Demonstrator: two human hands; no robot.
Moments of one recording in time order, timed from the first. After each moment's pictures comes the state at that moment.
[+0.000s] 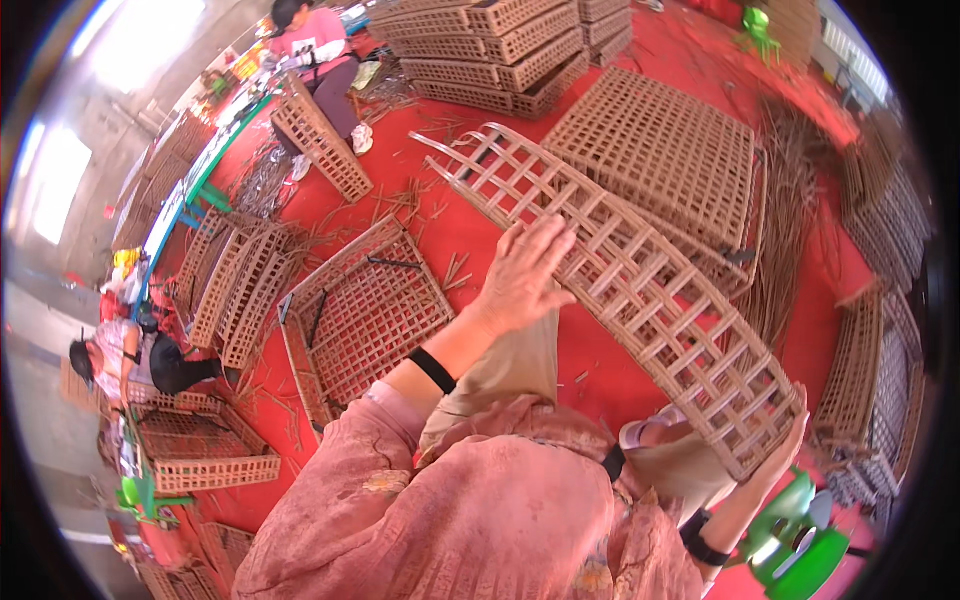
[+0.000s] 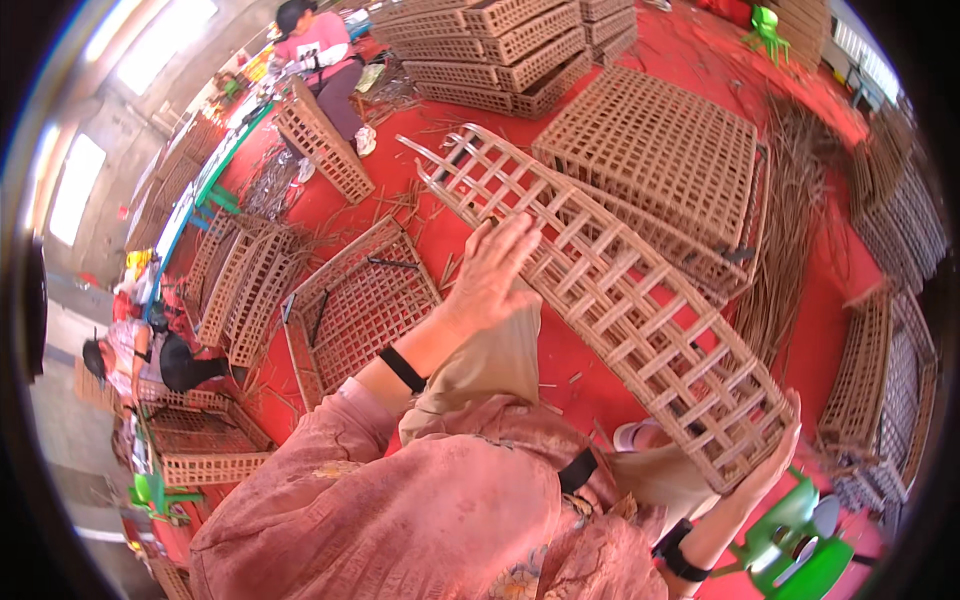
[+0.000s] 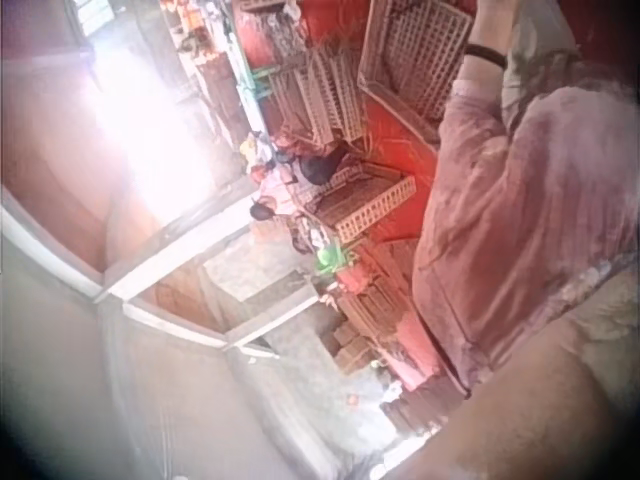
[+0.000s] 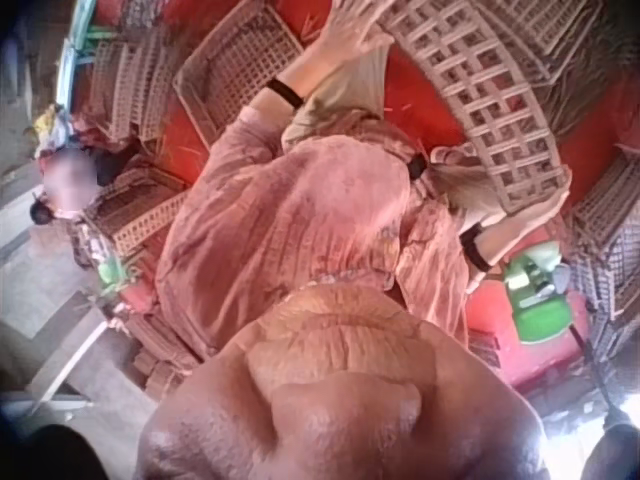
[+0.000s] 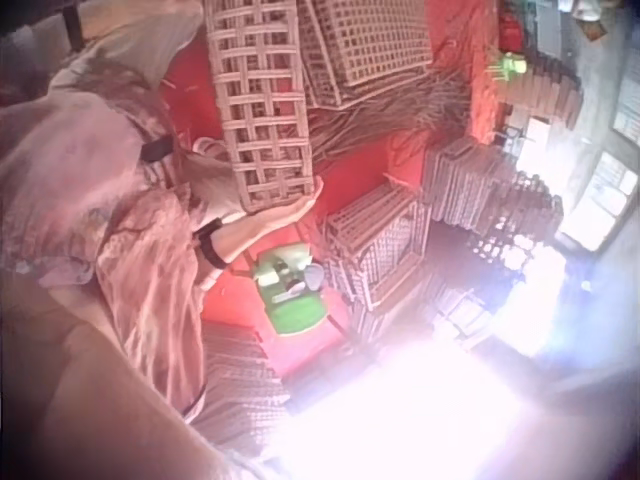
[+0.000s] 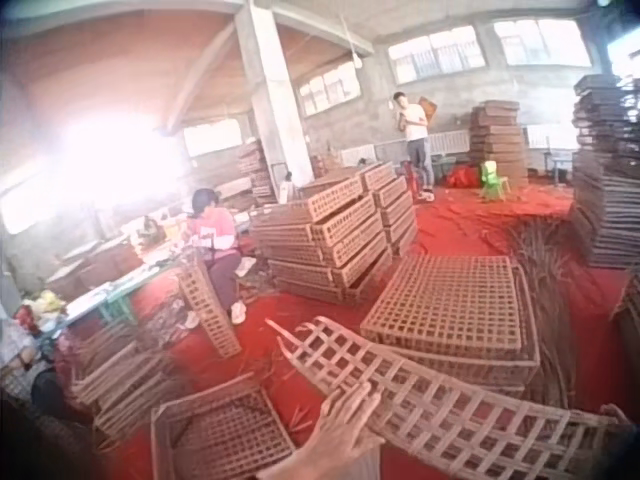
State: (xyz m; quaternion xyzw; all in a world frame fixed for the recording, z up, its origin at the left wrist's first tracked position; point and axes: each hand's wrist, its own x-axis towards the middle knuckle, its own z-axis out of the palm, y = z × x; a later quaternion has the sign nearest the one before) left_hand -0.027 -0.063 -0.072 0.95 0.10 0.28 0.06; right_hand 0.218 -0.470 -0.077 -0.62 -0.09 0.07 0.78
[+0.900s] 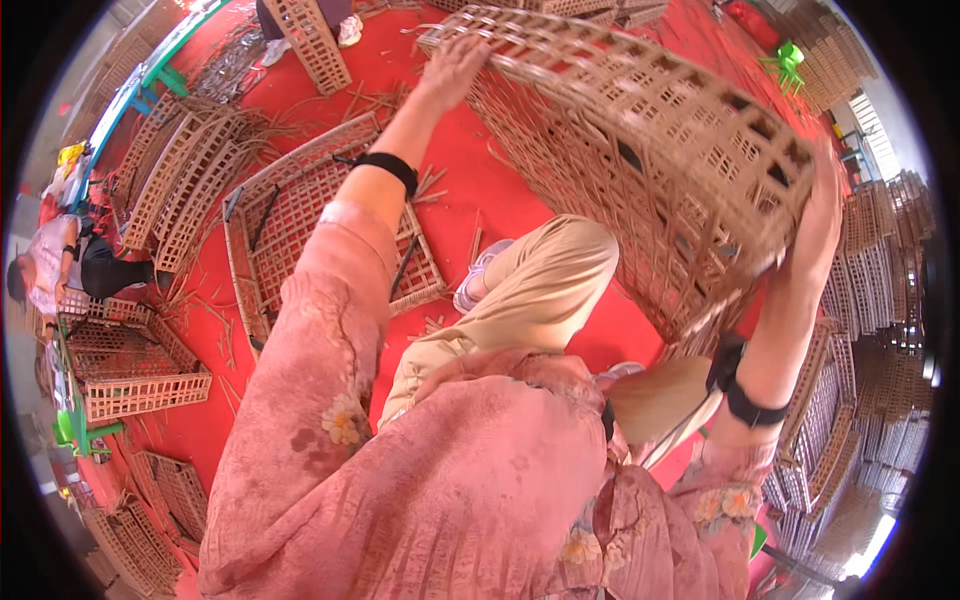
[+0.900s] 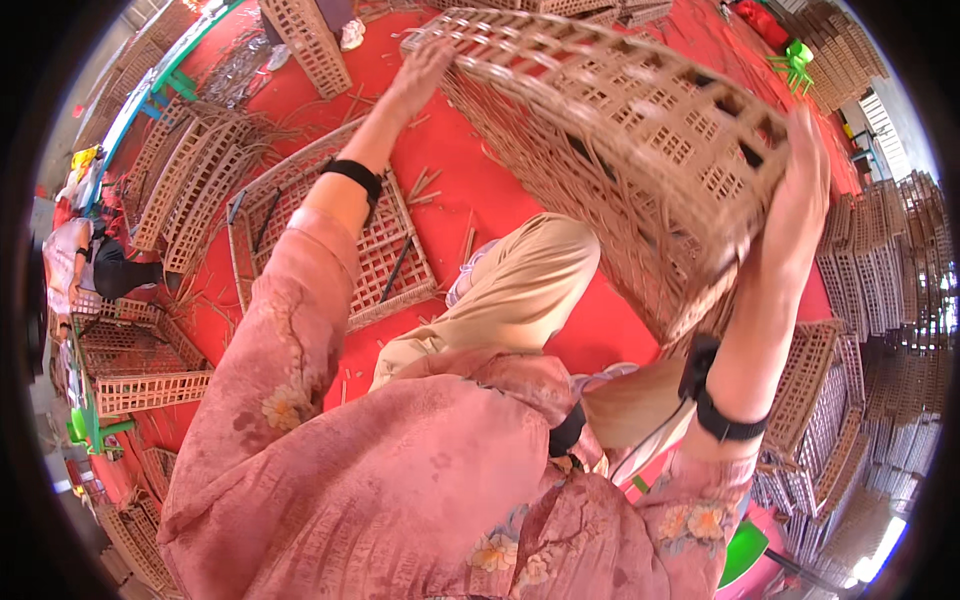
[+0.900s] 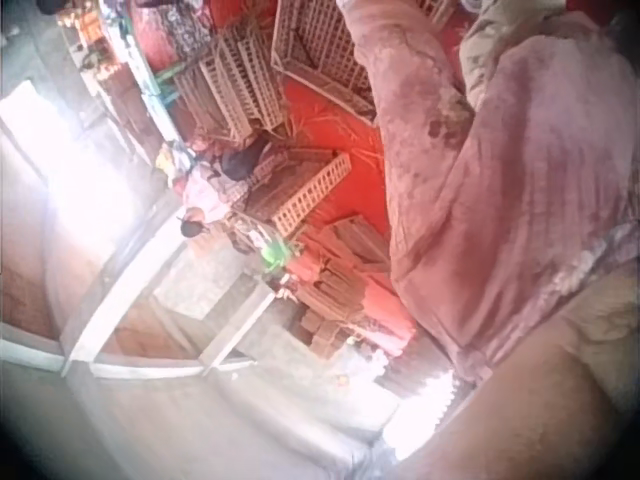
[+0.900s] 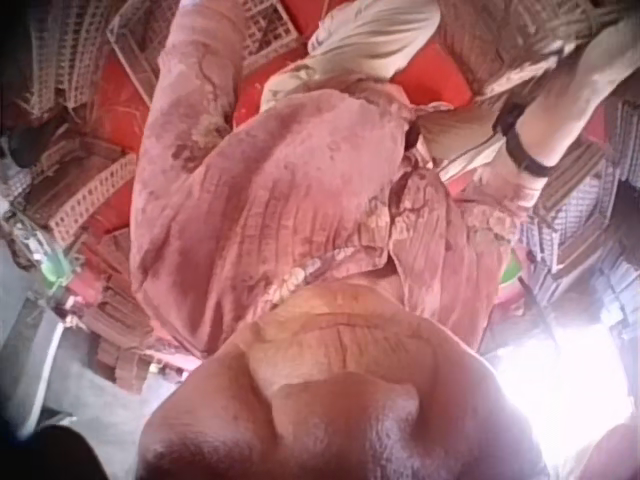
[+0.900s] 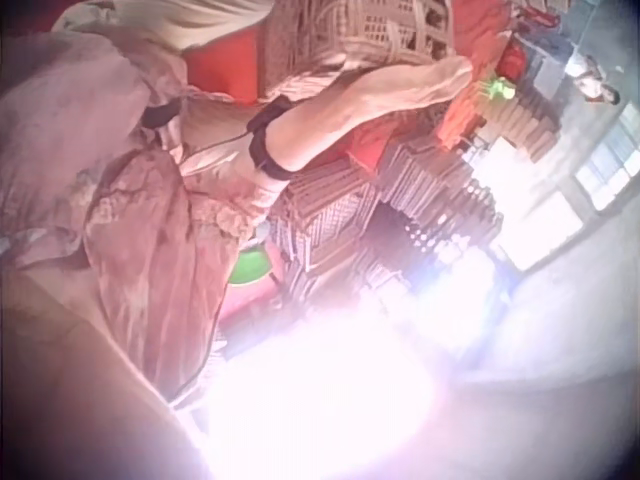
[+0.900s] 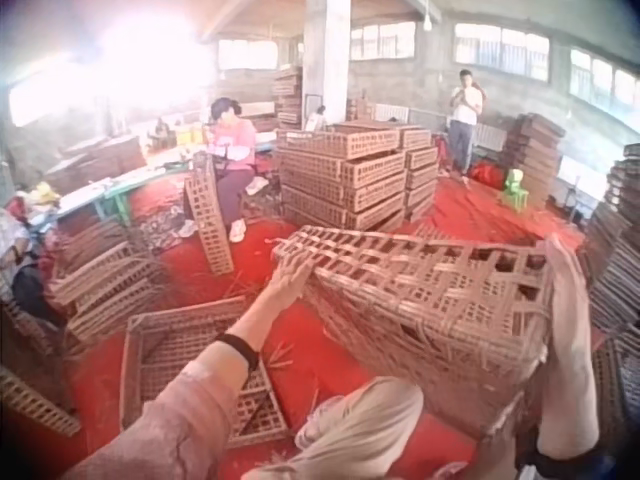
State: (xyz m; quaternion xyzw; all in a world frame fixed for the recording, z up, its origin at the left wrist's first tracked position) left_hand -0.063 0.221 -0.143 0.90 0.21 0.37 -0.04; right_hand 0.146 -0.178 0.124 -0.63 -0.32 0.12 0.70
